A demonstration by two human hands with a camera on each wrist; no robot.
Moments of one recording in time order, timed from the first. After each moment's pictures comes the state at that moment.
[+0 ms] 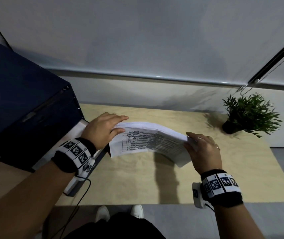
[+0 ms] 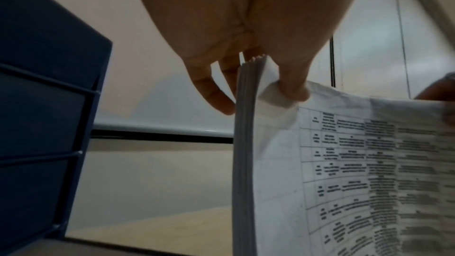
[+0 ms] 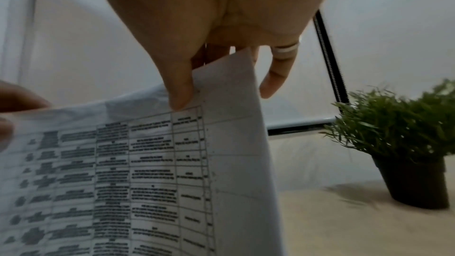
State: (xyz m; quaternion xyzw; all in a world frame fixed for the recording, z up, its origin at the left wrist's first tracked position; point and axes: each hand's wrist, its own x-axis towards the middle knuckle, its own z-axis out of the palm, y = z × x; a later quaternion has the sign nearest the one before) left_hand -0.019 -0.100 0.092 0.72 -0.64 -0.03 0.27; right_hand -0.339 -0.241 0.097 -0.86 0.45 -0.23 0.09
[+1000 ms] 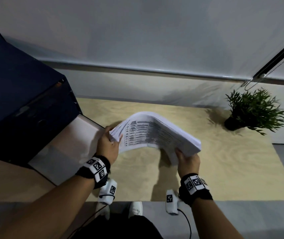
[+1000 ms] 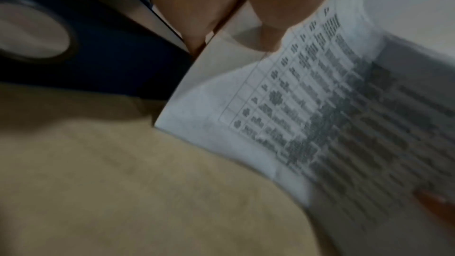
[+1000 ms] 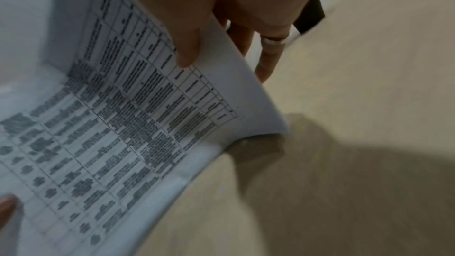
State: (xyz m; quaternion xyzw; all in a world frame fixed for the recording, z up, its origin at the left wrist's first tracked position) left_hand -0.087 -0.099 0.021 0.75 -0.25 -0.22 0.57; right_hand -0.324 -0.221 0.012 -0.61 0.63 -0.30 0.37
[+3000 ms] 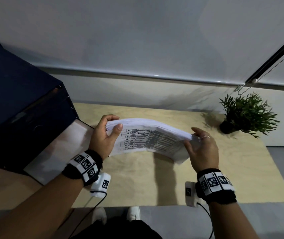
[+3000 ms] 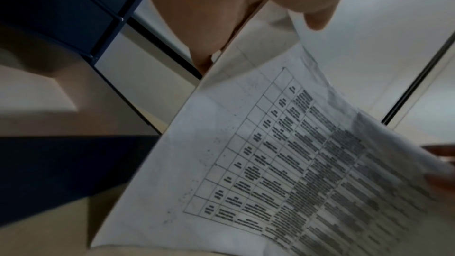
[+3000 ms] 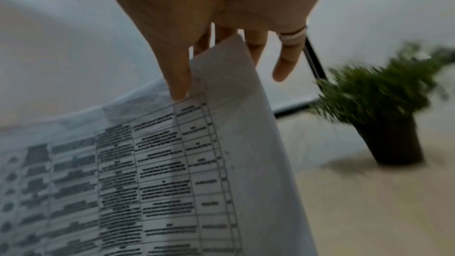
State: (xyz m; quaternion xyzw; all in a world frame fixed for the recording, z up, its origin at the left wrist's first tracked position) left_hand -0.062 -0.109 0.056 0.68 -0.38 -0.17 0.60; right_hand -0.339 -0.255 0.091 -0.80 0.51 -0.27 0.15
